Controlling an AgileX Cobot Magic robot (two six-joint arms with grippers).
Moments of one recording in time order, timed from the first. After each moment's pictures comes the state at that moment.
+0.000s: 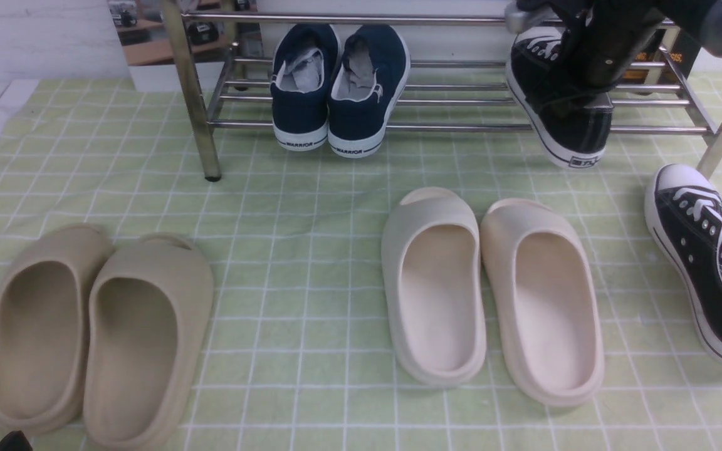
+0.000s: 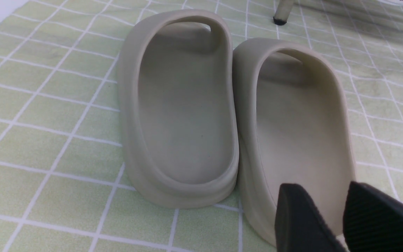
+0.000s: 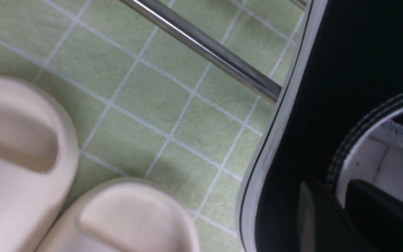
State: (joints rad) right arm 0.22 2.25 -2.27 -0.07 1.11 -0.28; left arm 0.00 -0.01 0.03 0.00 0.37 -0.24
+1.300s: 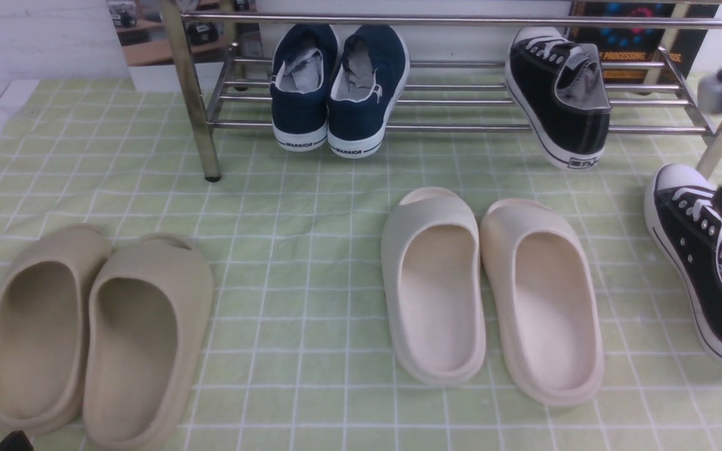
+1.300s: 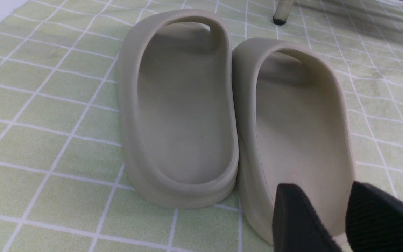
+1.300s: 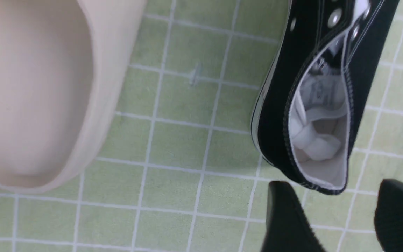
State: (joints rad) right arm 0.07 1.56 -1.28 -0.06 1.16 -0.03; left arm 0.00 -0.01 0.03 0.00 0.37 -0.24
